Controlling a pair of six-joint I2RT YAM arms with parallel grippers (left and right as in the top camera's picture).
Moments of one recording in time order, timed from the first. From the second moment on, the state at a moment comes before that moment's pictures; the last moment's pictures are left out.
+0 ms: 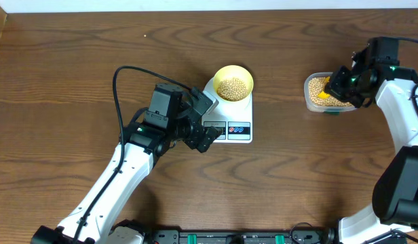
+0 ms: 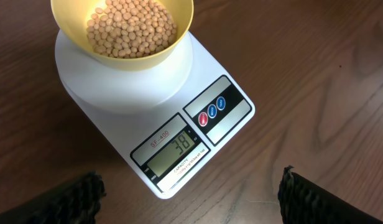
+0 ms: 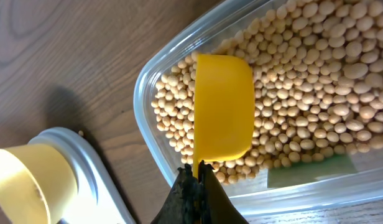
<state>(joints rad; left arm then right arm) -0.36 1.32 0.88 -0.48 0.42 0.25 -0.16 1.76 1.32 -0.76 -0.34 0.44</state>
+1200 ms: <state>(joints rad) -0.36 1.32 0.88 -0.48 0.42 0.25 -0.41 1.76 1.32 -0.80 -0.73 0.19</state>
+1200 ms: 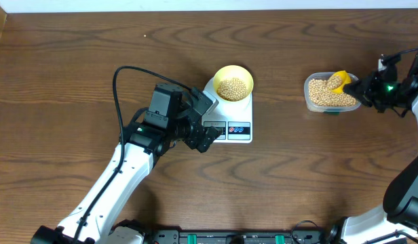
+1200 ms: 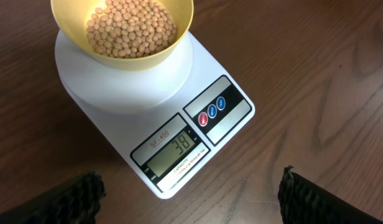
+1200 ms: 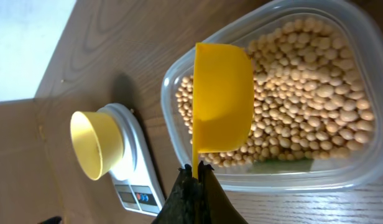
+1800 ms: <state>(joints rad) -0.36 1.32 0.88 -0.48 0.42 0.25 -0.41 1.76 1.32 -0.80 -0.87 0.11</state>
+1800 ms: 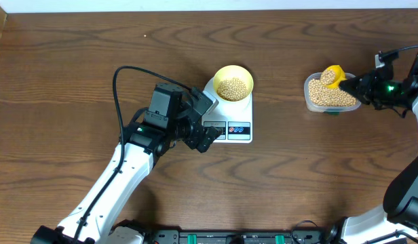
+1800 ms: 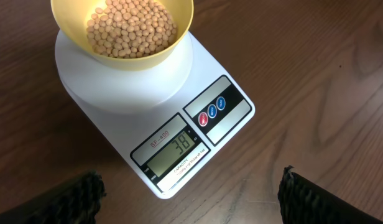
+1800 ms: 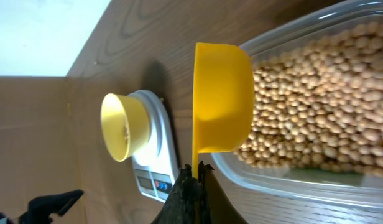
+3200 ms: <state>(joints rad) -0.36 1.32 0.88 -0.48 0.42 0.25 -0.12 1.76 1.32 -0.29 -0.91 0.50</state>
